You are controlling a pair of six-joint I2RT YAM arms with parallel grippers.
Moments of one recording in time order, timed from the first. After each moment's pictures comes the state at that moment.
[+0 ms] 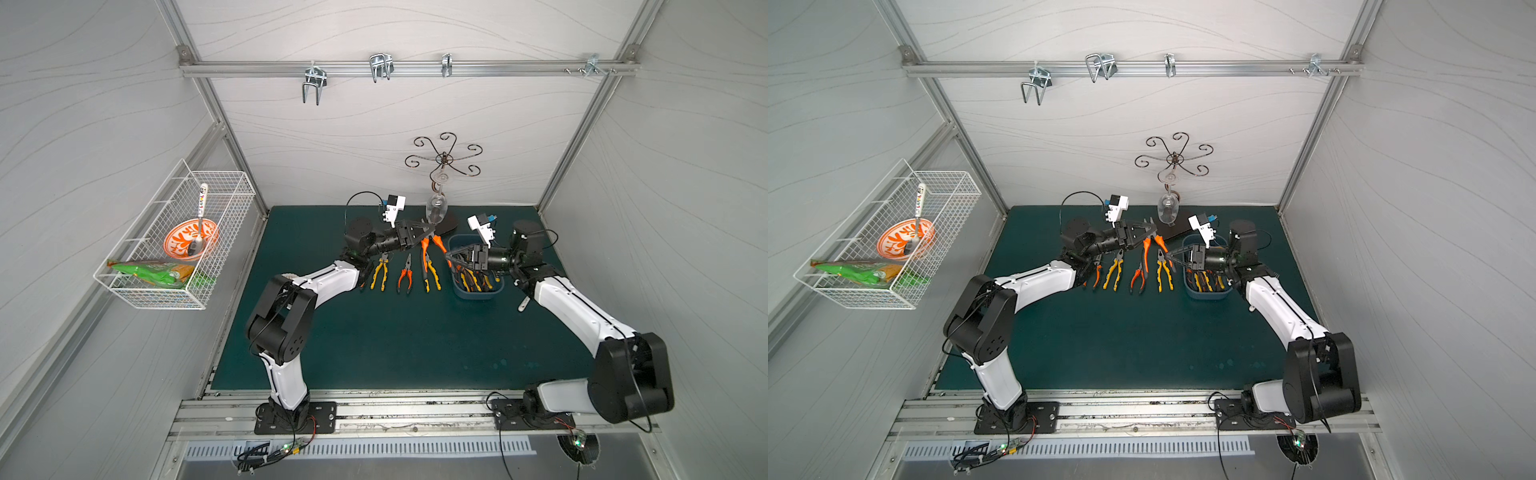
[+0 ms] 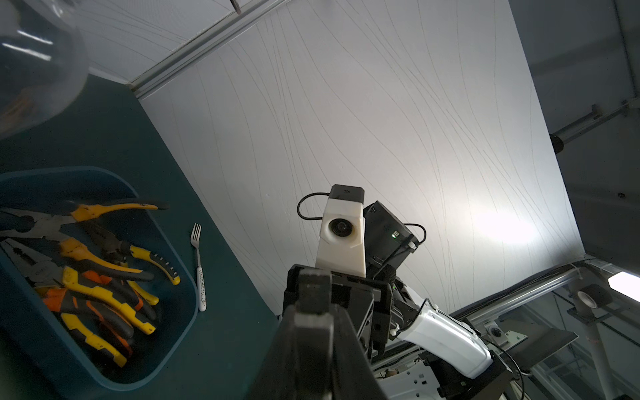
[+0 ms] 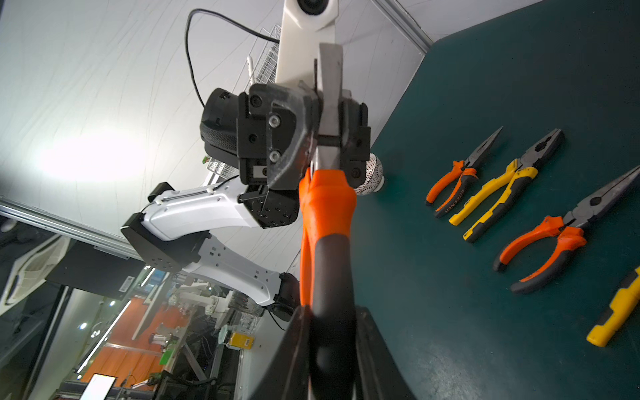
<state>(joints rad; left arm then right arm) -0.48 1.81 1.17 0.86 0.84 -1.24 0.26 1.36 0.94 0.08 -1.19 0.57</state>
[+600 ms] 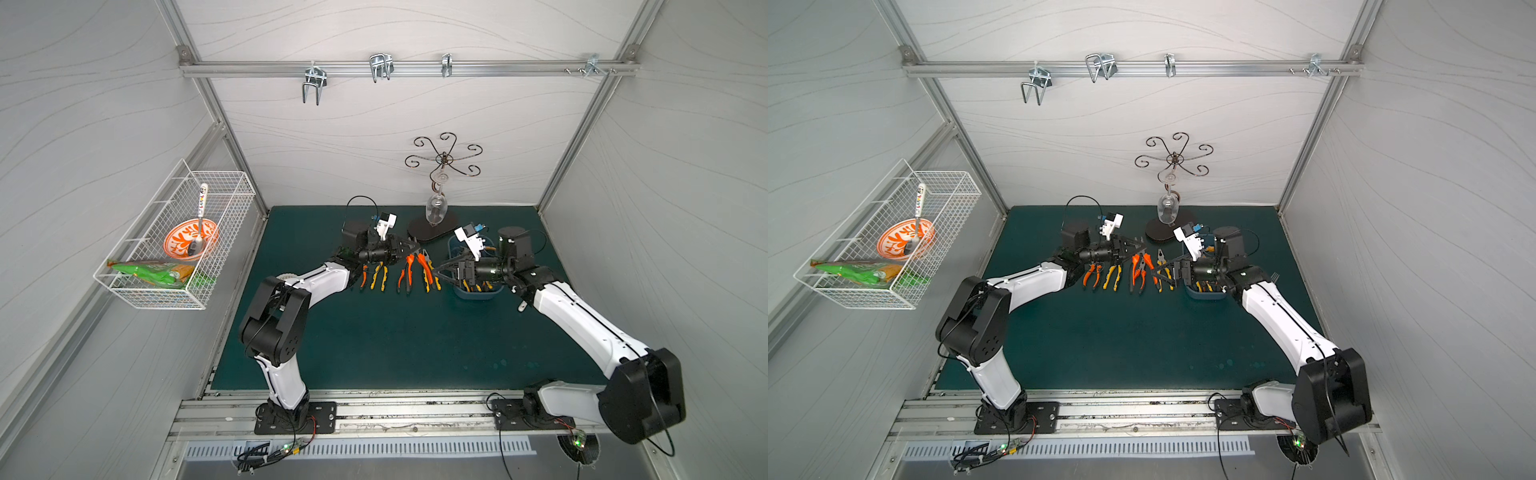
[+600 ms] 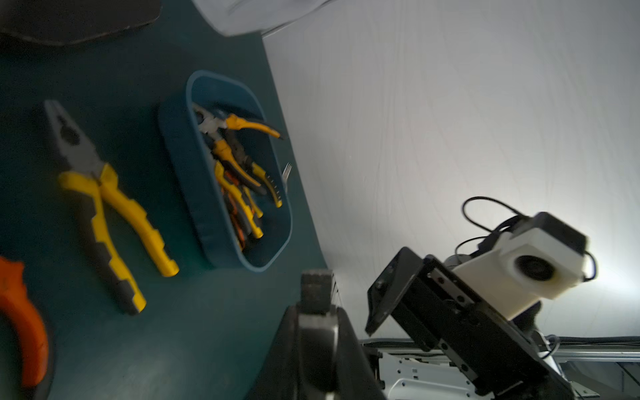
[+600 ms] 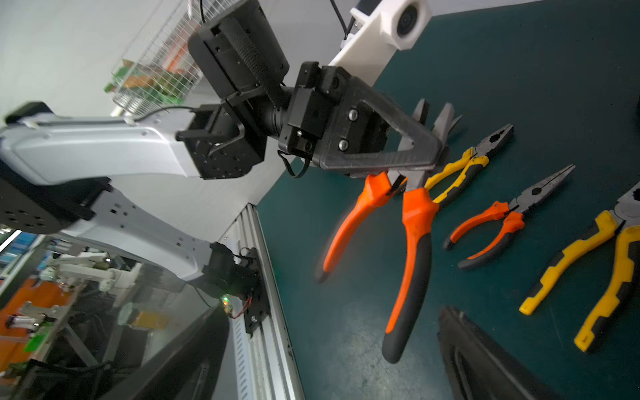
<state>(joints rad) -0.41 1.75 1.05 0.34 0.88 -0.95 0.43 1.26 0.96 -0.26 -0.87 0.19</state>
